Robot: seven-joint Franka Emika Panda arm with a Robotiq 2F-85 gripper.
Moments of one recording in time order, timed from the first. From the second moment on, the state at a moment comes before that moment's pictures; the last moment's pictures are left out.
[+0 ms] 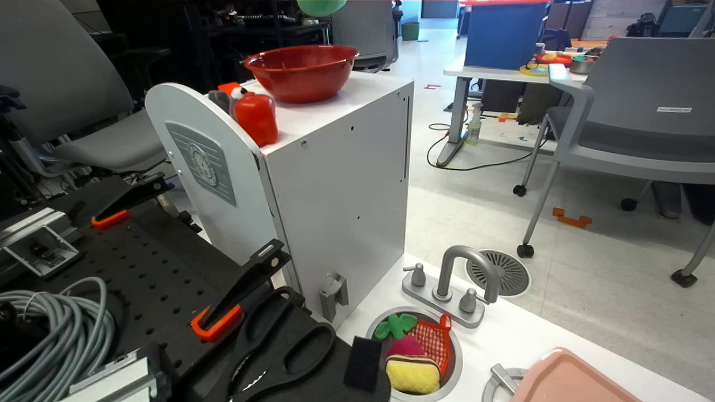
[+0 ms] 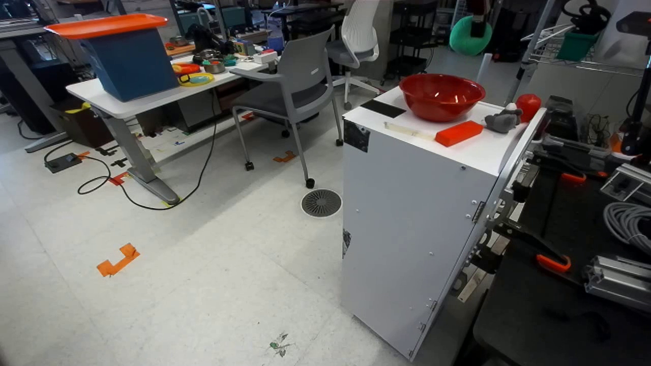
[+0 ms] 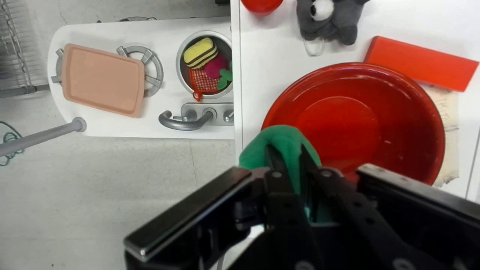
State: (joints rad) arm 0.01 0.05 -0.02 -2.11 -0.20 2.09 0.11
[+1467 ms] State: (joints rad) arm -0.25 -0.02 -0.25 -2.17 -0.05 2.05 0.16
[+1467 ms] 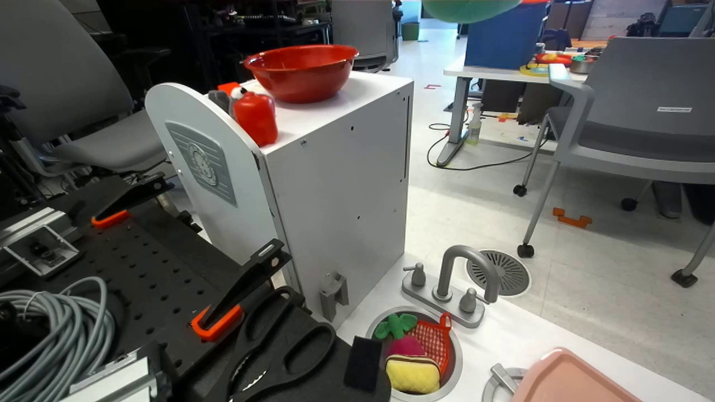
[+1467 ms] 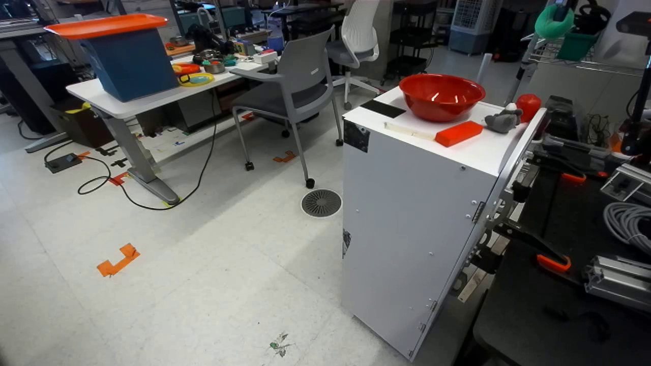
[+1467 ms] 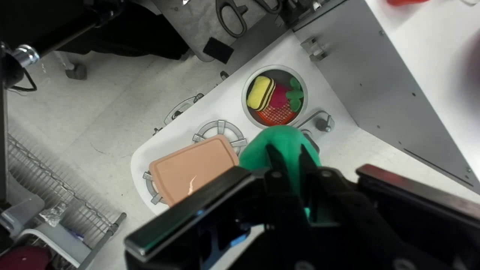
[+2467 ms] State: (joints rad) arm -0.23 0.11 -0.25 -2.07 -0.05 2.20 0.25
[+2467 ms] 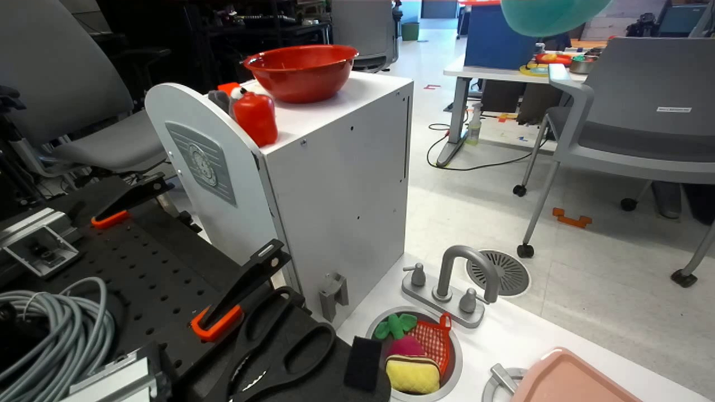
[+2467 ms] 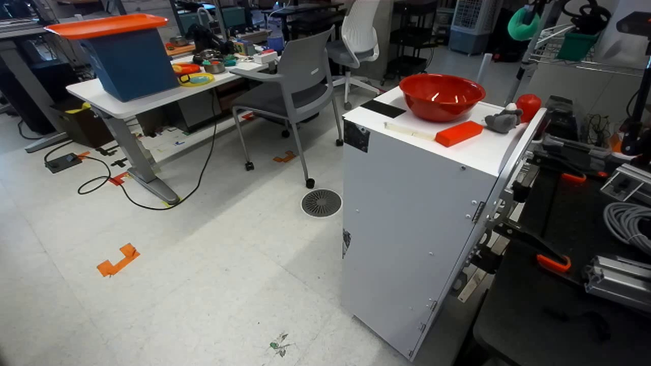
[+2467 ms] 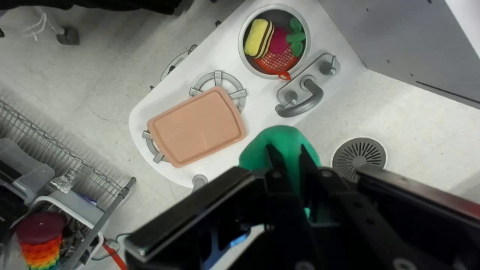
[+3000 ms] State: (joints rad) arm -0.21 0.11 -0.23 -2.09 0.03 2.33 0.19
